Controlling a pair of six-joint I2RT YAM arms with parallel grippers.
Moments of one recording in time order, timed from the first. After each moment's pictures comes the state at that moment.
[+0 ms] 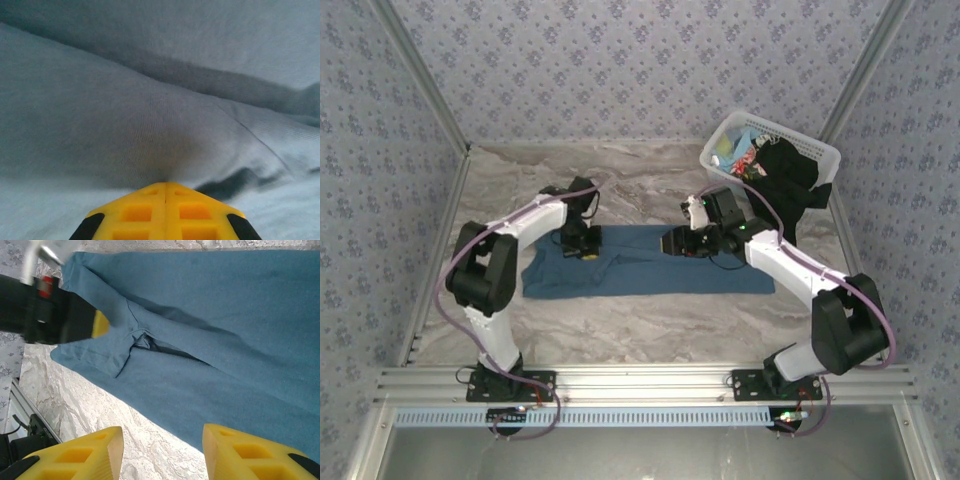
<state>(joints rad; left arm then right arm) -0.45 1.91 1.32 -0.90 0.19 -0.55 0.46 1.44 0.98 -0.41 -0.51 0.43</state>
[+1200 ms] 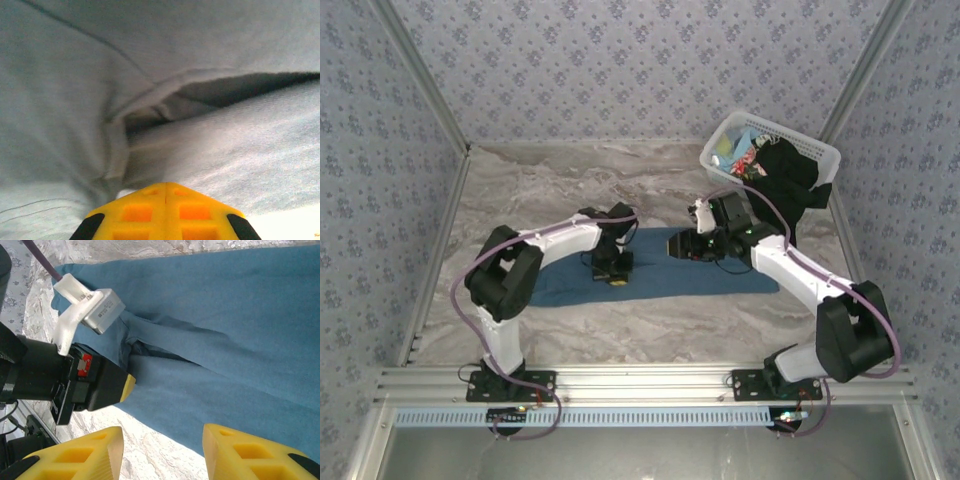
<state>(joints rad) -0.69 1.91 1.29 -0.87 0.23 -0.69 0.43 1.40 0.92 -0.42 -0.51 0.43</state>
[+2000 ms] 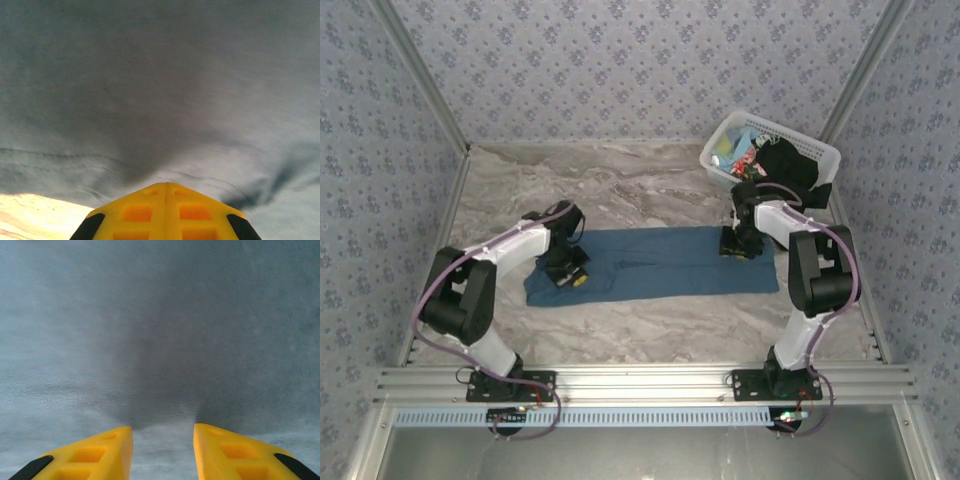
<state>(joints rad) -0.41 1.65 1.02 -0.87 0.20 -1.07 0.17 1.81 1.15 -0.79 -0.04 0.27</state>
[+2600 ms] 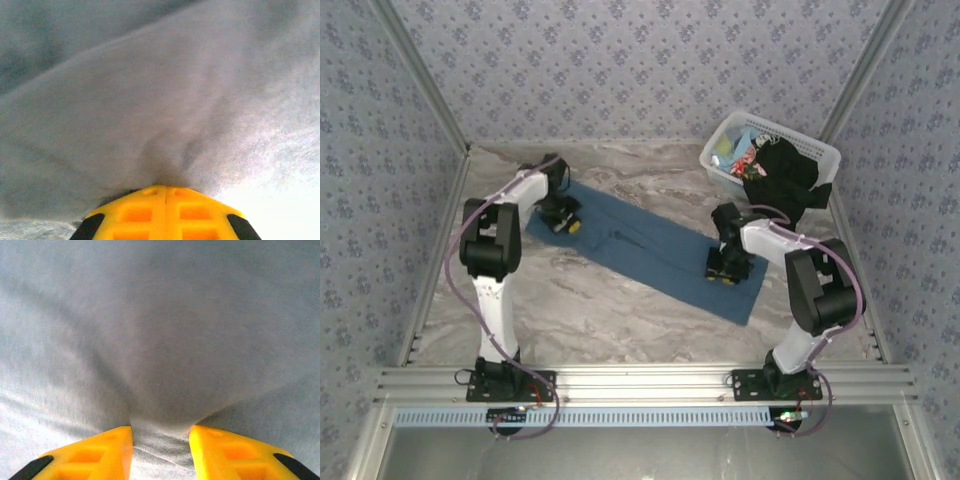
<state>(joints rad) -0.20 2.40 2.04 -0.96 0.26 -0.85 0.42 1.65 0.93 -0.77 -0.16 0.65</state>
